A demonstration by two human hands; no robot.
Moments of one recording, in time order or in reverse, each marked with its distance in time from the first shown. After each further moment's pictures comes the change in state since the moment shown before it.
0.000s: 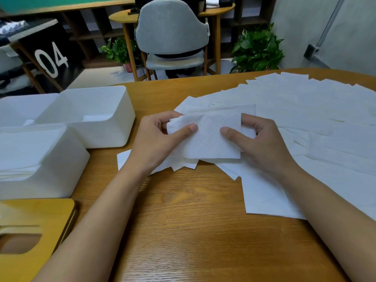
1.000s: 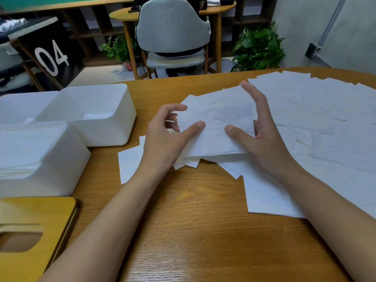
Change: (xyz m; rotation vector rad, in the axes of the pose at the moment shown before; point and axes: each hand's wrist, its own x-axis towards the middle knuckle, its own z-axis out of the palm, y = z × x) left_hand -0.001 -0.009 0.016 0.101 0.210 -0.044; right_hand 0.001 0.000 0.004 -0.028 -0.040 -0.120
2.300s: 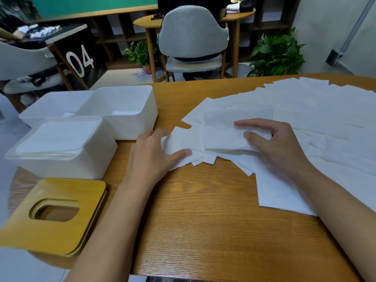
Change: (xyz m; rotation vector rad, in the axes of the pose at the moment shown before) left_hand -0.027 -0.036 -0.063 0.736 0.027 -0.016; right_hand -0.004 0.007 -0.007 -0.106 0.006 0.093
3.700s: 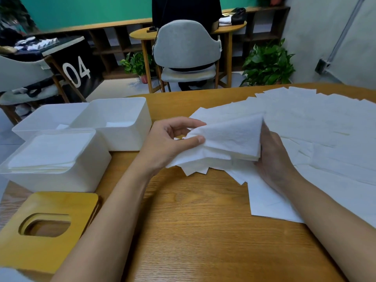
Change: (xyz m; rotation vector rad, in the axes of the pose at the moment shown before) left_hand 0.027 0.058 -0.016 -0.896 -0.283 0.217; right_hand -0.002 -0.008 0.007 0.417 -0.017 0.145
